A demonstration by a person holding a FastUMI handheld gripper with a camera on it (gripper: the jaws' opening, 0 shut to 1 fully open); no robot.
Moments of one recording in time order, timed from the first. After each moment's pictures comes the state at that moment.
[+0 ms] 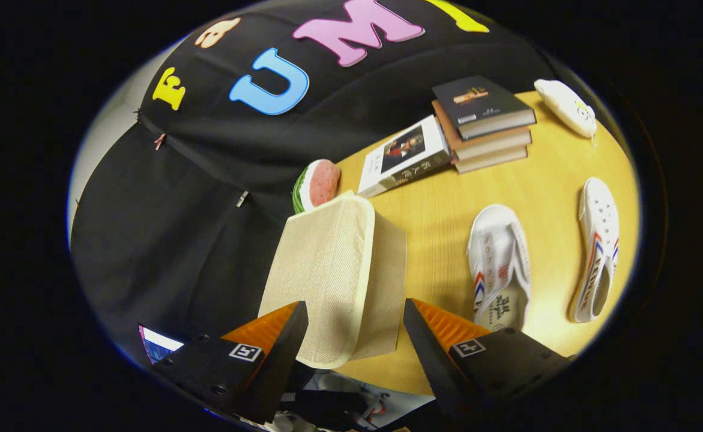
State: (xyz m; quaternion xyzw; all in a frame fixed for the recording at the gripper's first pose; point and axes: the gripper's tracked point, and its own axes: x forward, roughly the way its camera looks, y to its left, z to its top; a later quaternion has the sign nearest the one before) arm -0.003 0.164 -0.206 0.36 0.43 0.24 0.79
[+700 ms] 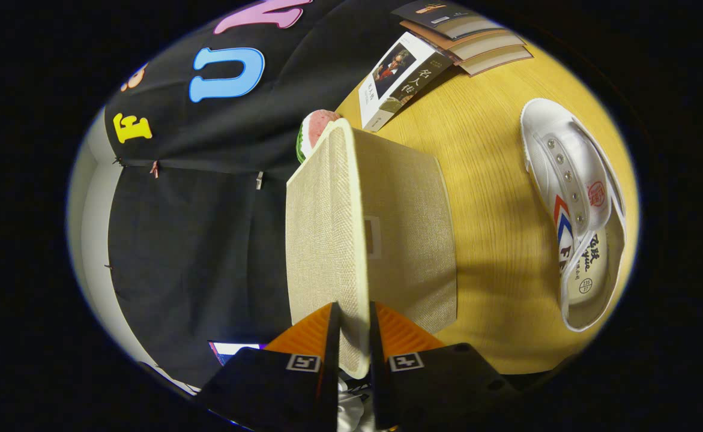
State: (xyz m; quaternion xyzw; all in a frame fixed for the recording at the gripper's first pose) arm -0.012 0.219 -0.225 0.46 0.53 0.28 0.65
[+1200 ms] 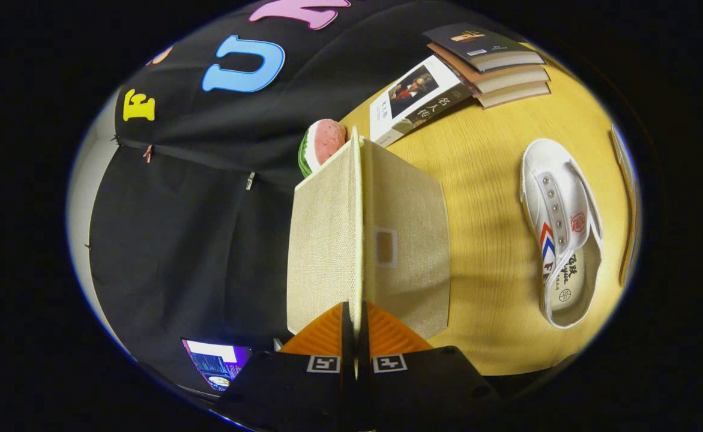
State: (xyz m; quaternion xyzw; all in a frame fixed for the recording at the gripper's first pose) arm 0.000 0.221 -0.193 0.41 0.49 0.26 0.73
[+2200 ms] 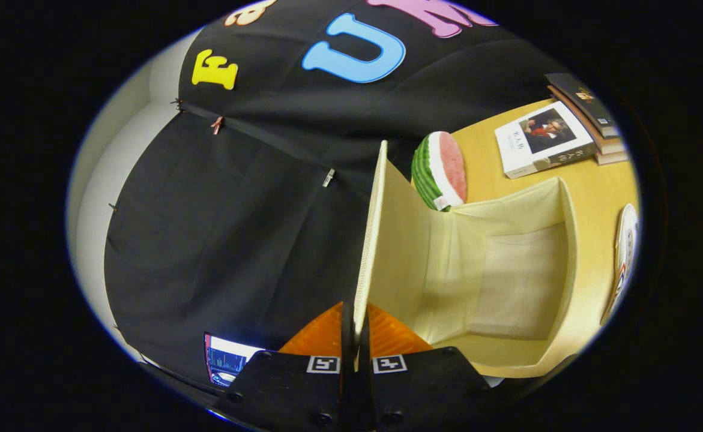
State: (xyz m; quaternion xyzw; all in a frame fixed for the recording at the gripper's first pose) arm 0.007 0.385 -0.021 0.39 0.40 0.38 0.73
